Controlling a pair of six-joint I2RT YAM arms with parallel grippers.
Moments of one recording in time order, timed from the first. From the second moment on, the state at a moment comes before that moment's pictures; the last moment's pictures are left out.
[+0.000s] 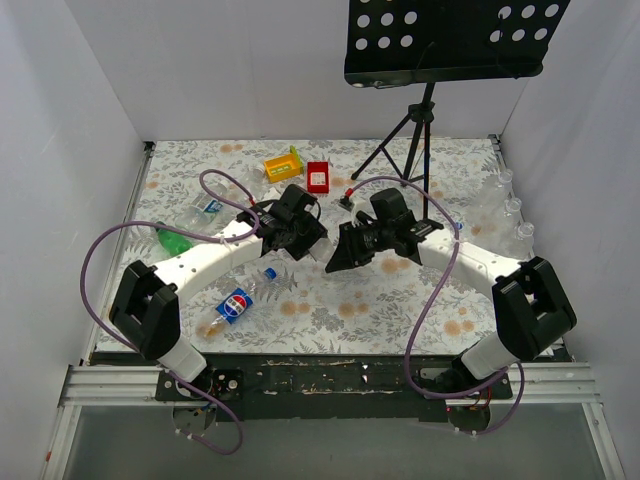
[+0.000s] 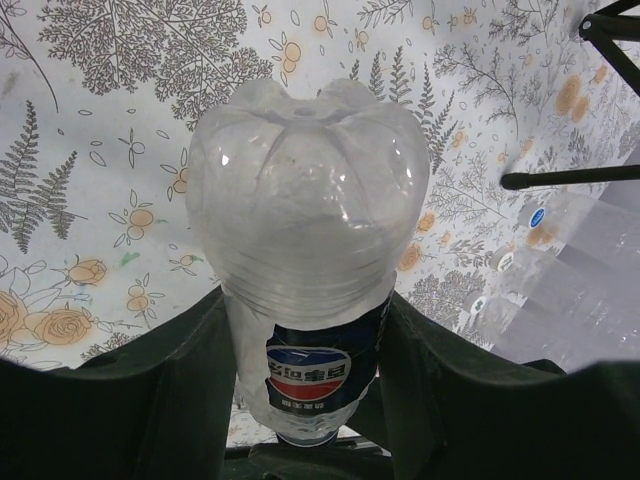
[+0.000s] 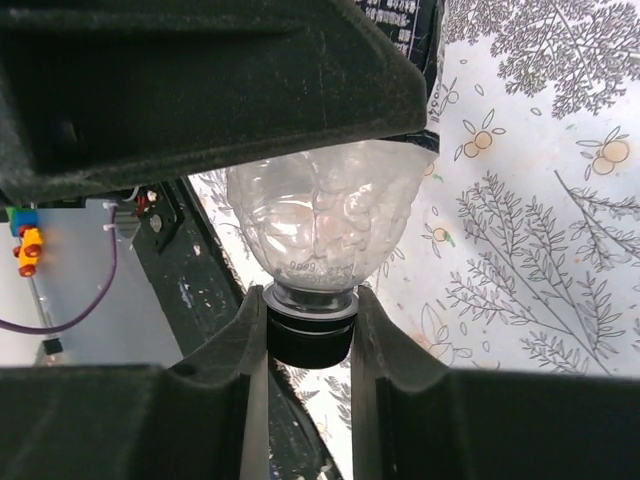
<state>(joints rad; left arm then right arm) -0.72 1.56 1.24 -0.61 -0.18 -1.36 0.63 1.52 0.98 -0.21 -0.69 0.32</state>
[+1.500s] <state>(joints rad) -0.85 1.12 0.84 -0.22 0.55 0.55 0.53 1.64 1.34 -1.32 -0.81 -1.00</state>
